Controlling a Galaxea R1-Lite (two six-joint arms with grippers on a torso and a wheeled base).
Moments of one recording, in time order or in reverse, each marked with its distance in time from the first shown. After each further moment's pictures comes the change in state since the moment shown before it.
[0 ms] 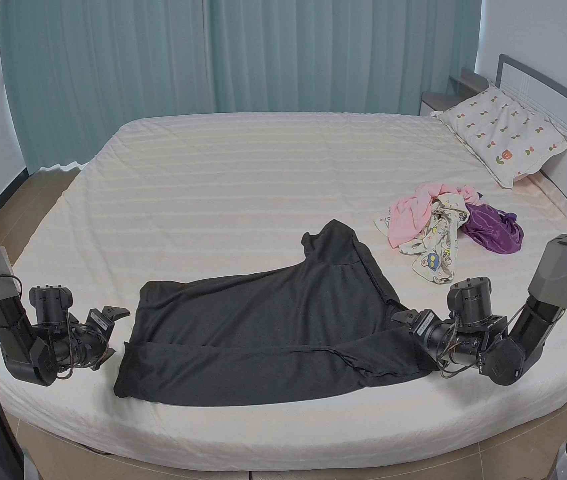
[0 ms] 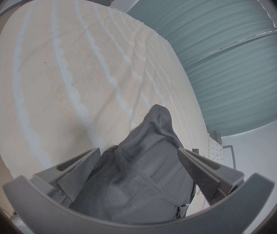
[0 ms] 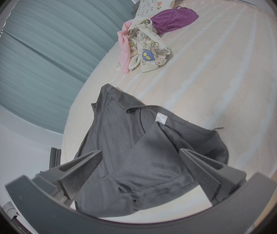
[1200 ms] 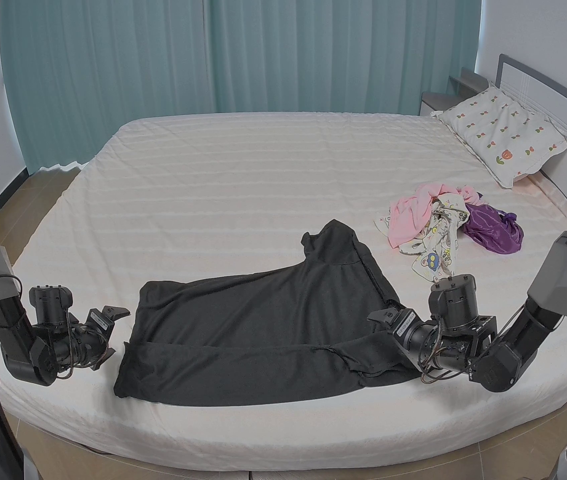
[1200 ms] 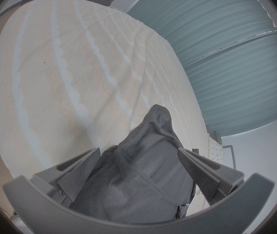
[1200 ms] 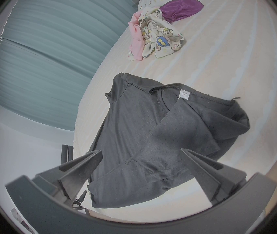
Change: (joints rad) left arm 0.000 0.000 -0.001 0.000 0.000 0.000; right arm 0.129 -0.061 -0.032 0.064 -0.001 0.125
